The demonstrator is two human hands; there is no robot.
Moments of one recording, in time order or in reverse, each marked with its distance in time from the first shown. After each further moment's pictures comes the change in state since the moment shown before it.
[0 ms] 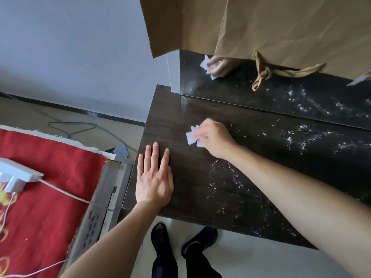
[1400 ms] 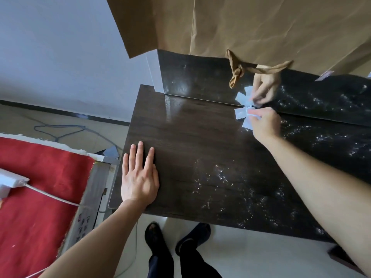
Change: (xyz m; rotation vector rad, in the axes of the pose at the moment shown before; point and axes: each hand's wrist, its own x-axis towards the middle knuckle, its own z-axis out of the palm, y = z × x) left_hand 0.001 0.001 0.000 -0.021 0.004 -0.014; right_hand -0.031 0.105 -0.103 -0.156 0.584 0.433
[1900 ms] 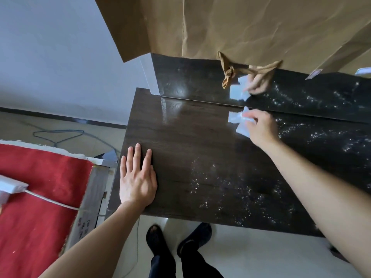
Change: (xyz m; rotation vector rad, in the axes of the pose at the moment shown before) left_hand 0.000 0.004 -0.007 -0.006 0.003 -0.001; right_hand -0.019 -0.005 -0.015 0.074 -0.060 -0.045
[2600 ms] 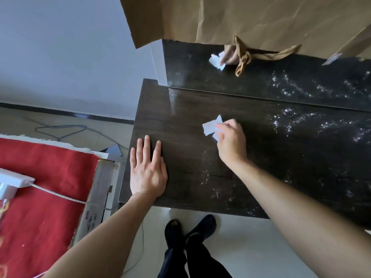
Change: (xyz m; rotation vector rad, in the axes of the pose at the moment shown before) left_hand 0.000 -0.007 0.012 0.003 0.025 0.008; right_hand -0.085 -0.048 0.079 -0.126 -0.016 -0.178
